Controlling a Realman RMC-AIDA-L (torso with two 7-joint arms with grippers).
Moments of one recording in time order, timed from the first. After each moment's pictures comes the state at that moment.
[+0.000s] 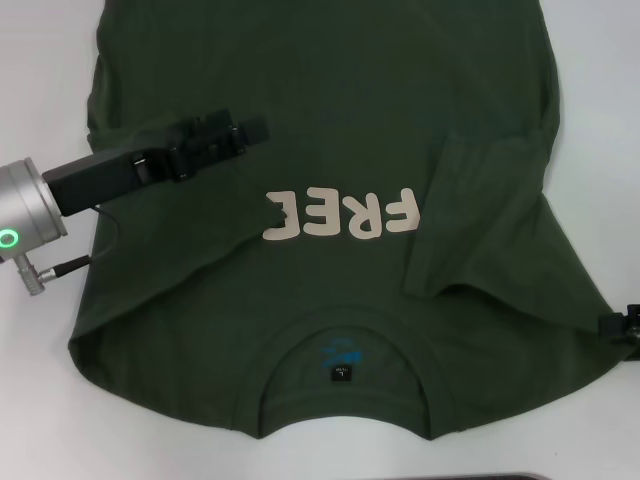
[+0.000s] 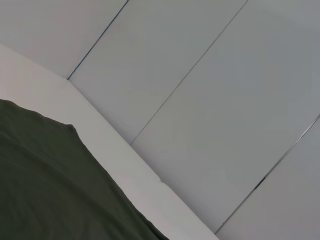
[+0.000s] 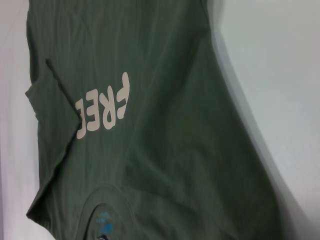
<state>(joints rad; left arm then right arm) -0.49 -2.16 0.57 0.54 1.88 1.54 -1.64 0.35 1.94 -0.34 -0.69 -2.59 -1.81 2.33</state>
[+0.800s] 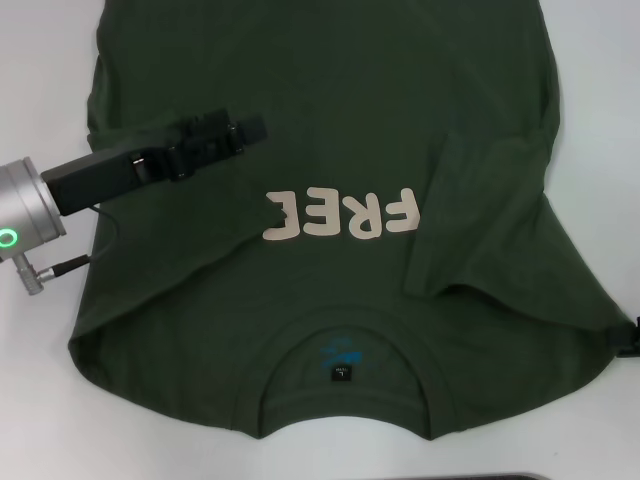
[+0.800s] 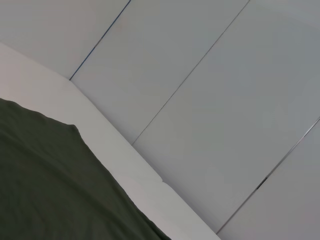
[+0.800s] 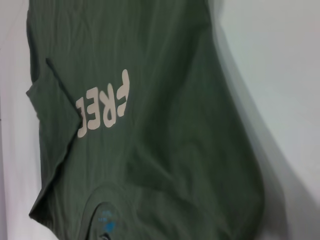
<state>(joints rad) -0.49 -2.16 0.57 0.54 1.88 1.54 -1.64 0.35 1.94 -0.34 -0.69 -2.59 -1.82 2.34</state>
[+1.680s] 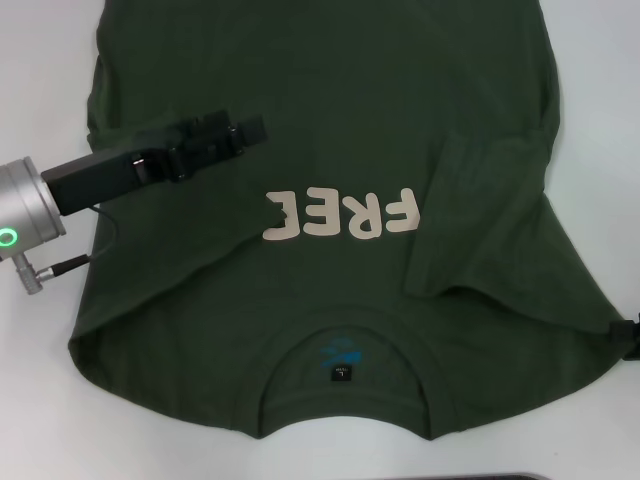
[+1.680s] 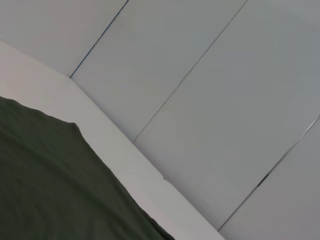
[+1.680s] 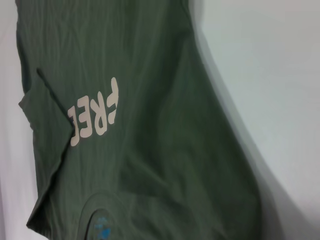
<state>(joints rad) -0.49 -2.15 0.57 0.54 1.89 1.54 -1.63 0.35 1.93 -0.34 -0.67 -2.58 -1.81 2.38</state>
